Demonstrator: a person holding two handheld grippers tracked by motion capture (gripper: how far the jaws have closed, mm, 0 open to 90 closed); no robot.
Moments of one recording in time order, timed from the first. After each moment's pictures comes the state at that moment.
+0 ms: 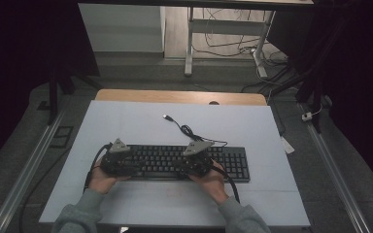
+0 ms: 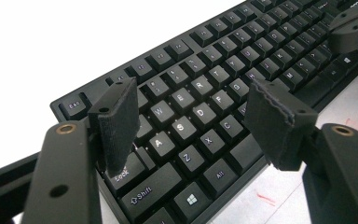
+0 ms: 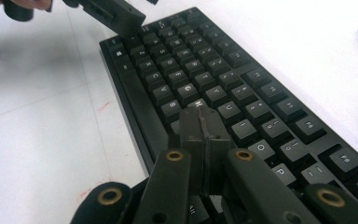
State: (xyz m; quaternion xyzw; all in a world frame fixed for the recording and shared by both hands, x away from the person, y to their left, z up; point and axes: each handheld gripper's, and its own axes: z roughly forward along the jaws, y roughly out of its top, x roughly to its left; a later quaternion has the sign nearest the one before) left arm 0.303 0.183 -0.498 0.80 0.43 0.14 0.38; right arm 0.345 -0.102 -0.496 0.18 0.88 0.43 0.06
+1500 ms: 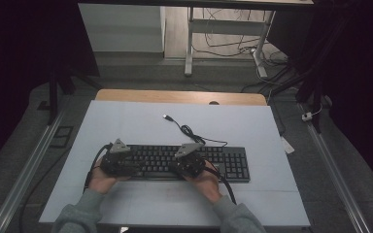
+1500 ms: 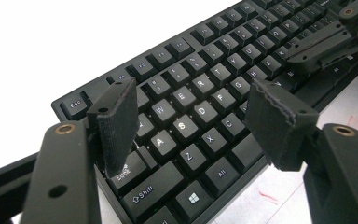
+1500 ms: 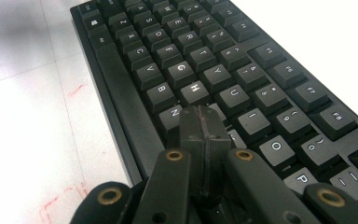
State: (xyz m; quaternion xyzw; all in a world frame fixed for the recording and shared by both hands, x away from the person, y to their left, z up) left arm 0.303 0.183 -0.498 0.81 0.43 0.15 0.38; right arm 0.351 -0.082 -0.516 0.19 0.90 0.39 0.08
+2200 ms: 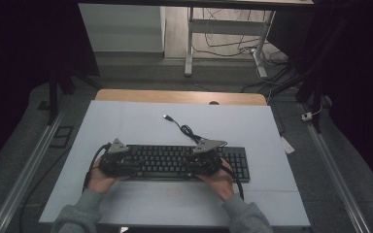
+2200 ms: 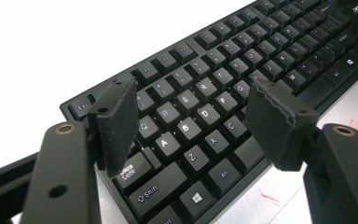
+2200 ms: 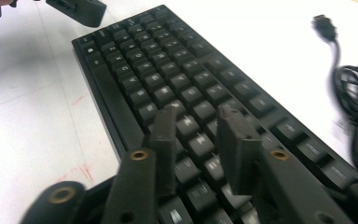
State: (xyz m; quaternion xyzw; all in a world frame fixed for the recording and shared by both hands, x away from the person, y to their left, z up) left arm 0.301 0.186 -0.496 0.80 0.43 0.16 0.38; right arm 0.348 -0.129 -0.492 0.22 0.87 0.43 0.09
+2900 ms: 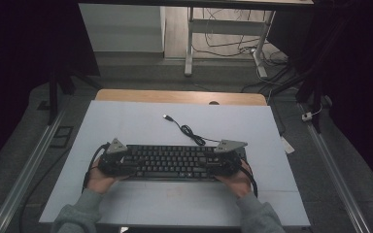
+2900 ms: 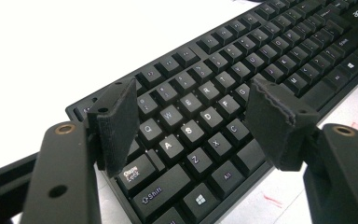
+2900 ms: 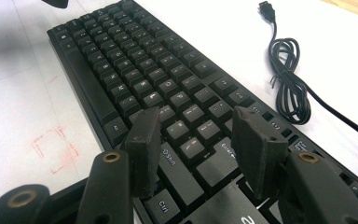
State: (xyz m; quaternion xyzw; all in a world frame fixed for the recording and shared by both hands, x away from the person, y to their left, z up) left arm 0.300 0.188 -0.495 0.80 0.43 0.16 0.39; right arm 0.349 -0.183 -0.487 0.25 0.86 0.44 0.11
